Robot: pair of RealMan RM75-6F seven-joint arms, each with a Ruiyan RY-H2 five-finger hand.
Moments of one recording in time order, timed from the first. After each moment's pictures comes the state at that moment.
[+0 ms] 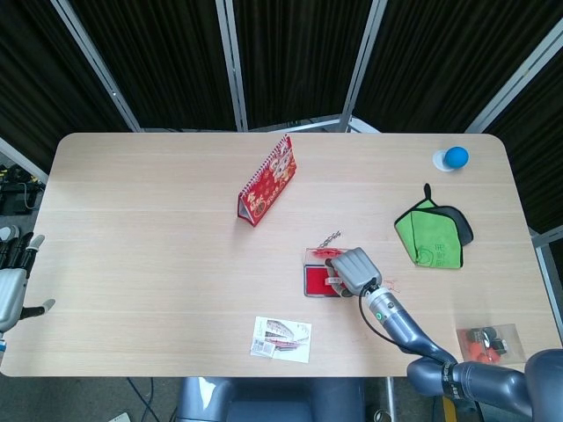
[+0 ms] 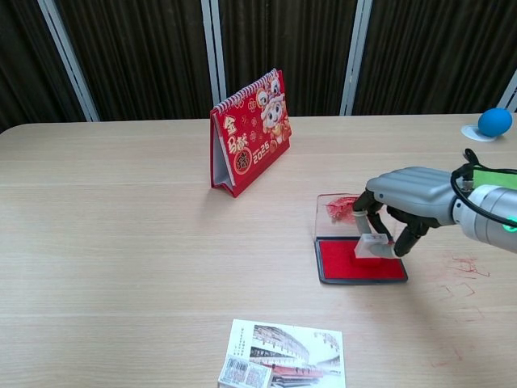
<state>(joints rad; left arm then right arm) -0.16 -1.05 -0.06 -1.73 1.27 1.35 0.29 0.71 -1.58 0.07 -1.38 -1.15 0.86 -0.39</state>
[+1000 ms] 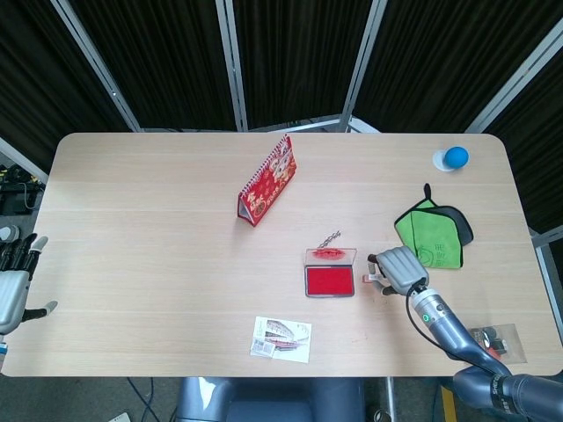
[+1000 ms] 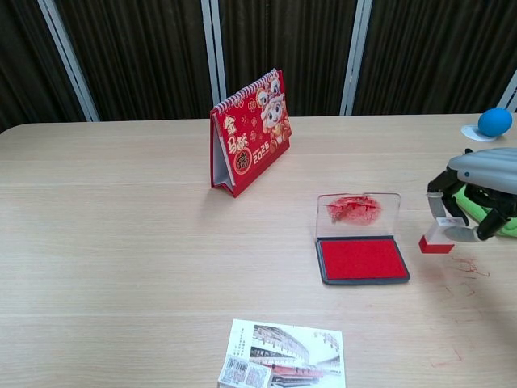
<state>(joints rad) -0.16 -1.05 -0.05 -1.74 1.30 1.36 0.29 0.61 -1.38 0.03 -1.43 -1.26 0.91 -0.19</state>
